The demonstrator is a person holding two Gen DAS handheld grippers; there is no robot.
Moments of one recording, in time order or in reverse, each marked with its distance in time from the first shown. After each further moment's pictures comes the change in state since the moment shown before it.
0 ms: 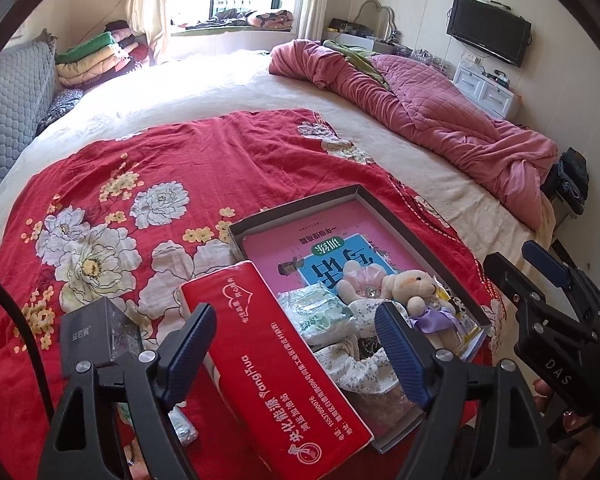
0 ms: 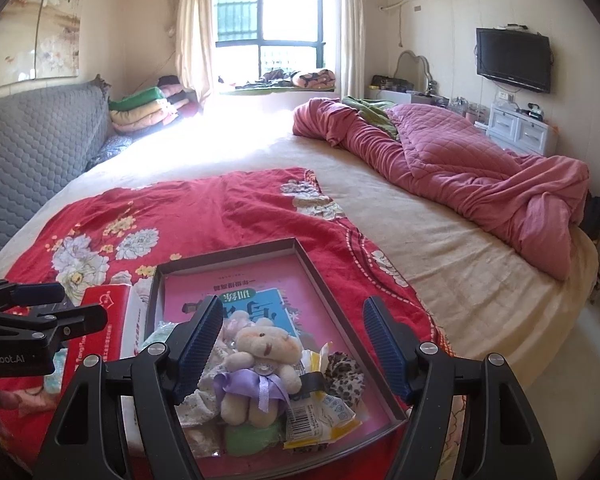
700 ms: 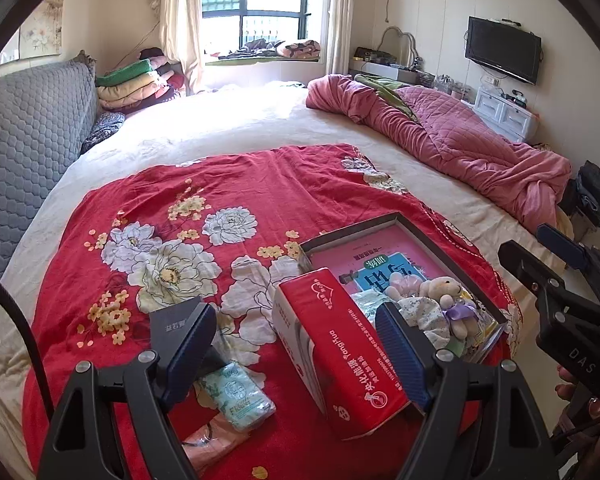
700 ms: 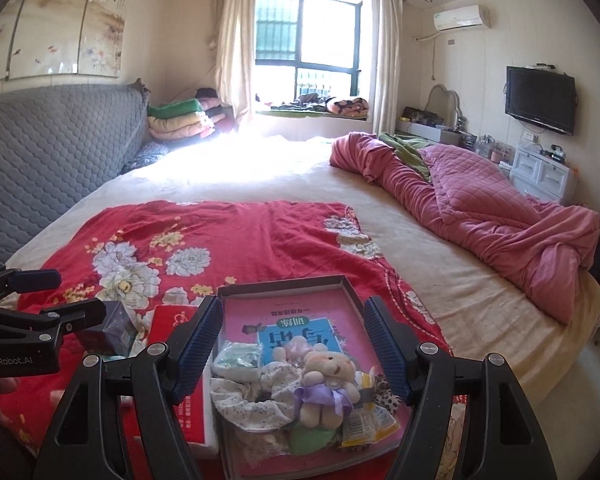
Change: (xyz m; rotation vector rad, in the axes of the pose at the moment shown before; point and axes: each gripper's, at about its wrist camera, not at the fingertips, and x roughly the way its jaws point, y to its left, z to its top) left arm -0.079 0.045 -0.019 -0.015 -0.109 0.113; right arm -0.057 0.067 0.025 -0.102 -0.081 0.087
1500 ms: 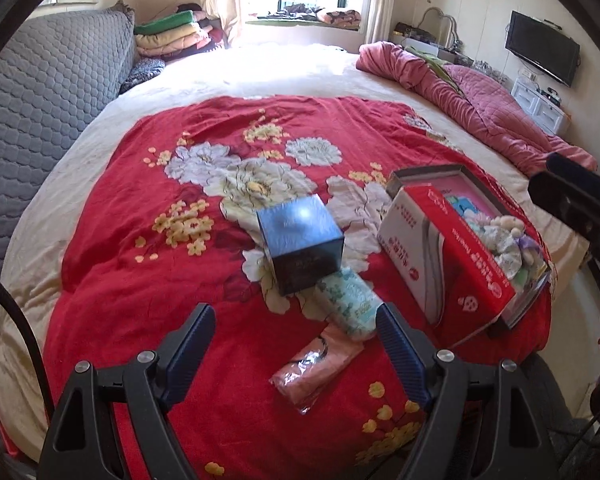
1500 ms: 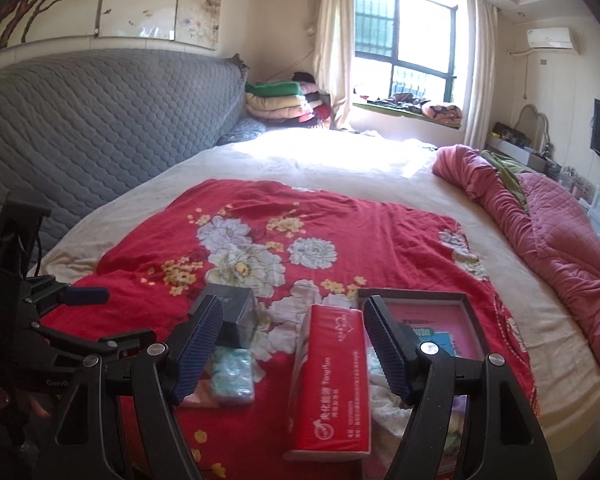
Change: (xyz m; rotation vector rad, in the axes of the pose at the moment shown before) left arm -0.004 0.122 -0.088 -0.081 0.150 0.039; right arm -0.002 0.146 0.003 -0.199 0.069 0.280
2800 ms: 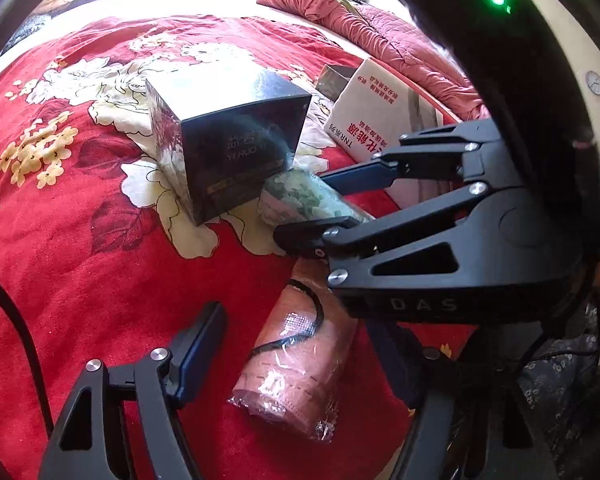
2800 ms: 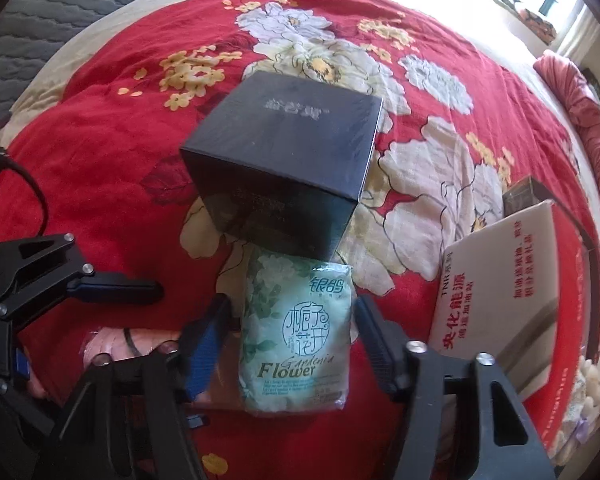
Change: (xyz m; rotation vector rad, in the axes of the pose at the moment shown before) left arm 0.118 0.022 -0.044 0.128 0.178 -0.443; right arm 0.223 0.069 -0.071 -0.123 0.641 0.108
